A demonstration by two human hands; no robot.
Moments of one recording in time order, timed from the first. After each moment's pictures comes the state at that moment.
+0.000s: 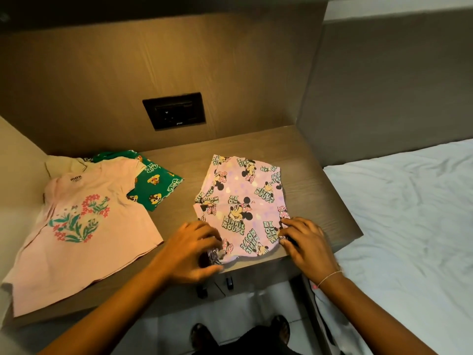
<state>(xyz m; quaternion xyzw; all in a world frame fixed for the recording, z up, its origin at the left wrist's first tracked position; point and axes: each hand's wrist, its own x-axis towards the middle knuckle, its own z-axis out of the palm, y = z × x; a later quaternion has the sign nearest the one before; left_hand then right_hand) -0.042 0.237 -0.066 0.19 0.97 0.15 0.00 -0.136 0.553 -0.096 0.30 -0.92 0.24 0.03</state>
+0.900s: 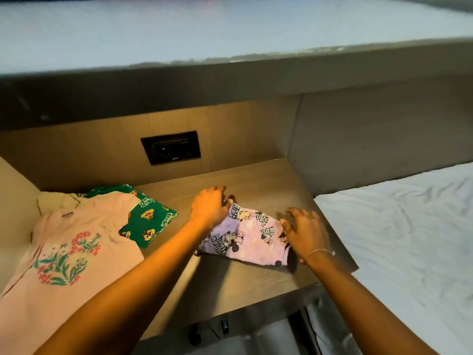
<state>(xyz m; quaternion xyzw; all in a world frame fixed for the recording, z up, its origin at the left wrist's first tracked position) -0.211 0.272 -0.011 -0.12 0.97 0.21 0.01 -0.222 0.519 -0.044 0.11 -0.97 0.21 0.01</state>
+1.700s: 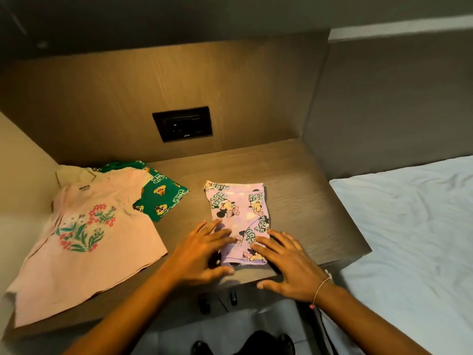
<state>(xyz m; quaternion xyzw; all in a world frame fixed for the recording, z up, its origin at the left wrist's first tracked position) -0.061 0.241 -0.074 0.14 0.98 0.14 0.05 -0.132 0.515 -0.090 0.46 -0.87 0.16 -0.08</state>
